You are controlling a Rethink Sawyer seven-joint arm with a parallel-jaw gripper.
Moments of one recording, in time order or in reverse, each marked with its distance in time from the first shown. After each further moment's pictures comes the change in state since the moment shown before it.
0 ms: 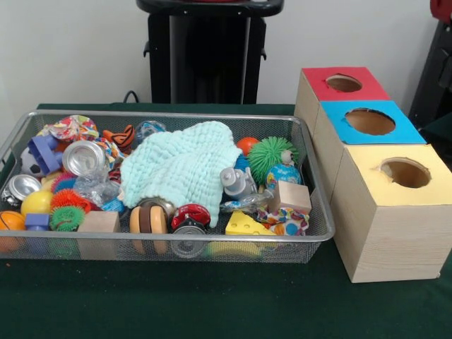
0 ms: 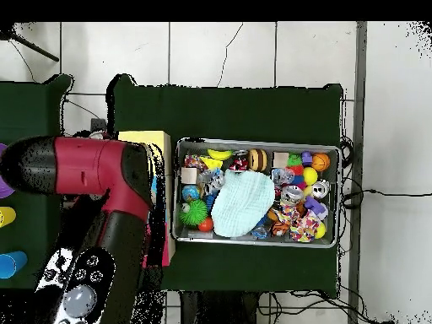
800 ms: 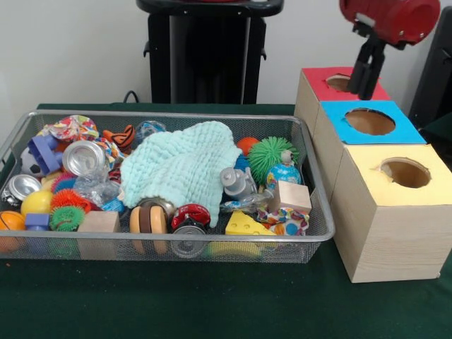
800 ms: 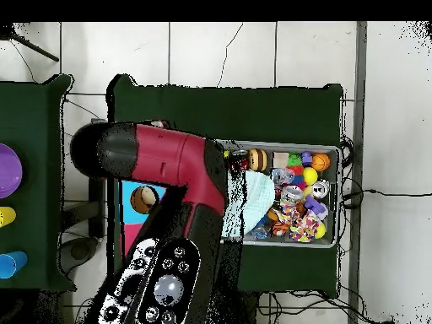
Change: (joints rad) arm -0.179 -0.045 0.049 0.056 -0.070 -0.059 0.000
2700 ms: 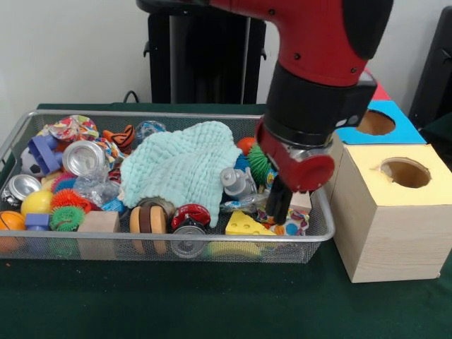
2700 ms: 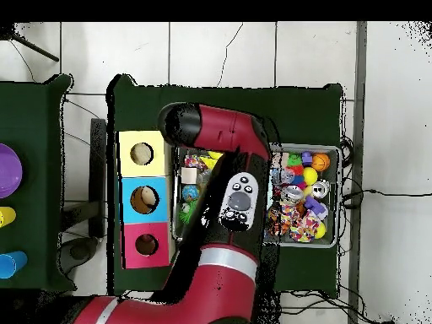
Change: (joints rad) arm -0.222 0.254 0.163 -0.206 -0.111 -0.062 -0.001
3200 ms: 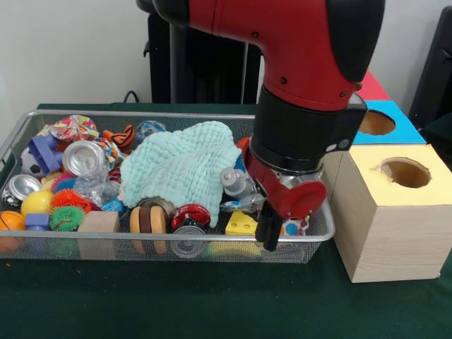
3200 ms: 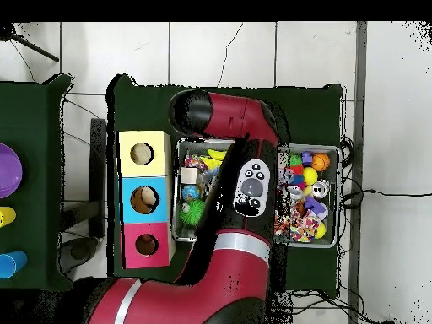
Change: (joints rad) arm -0.034 0.061 0.033 -0.132 -0.053 0.042 0.000
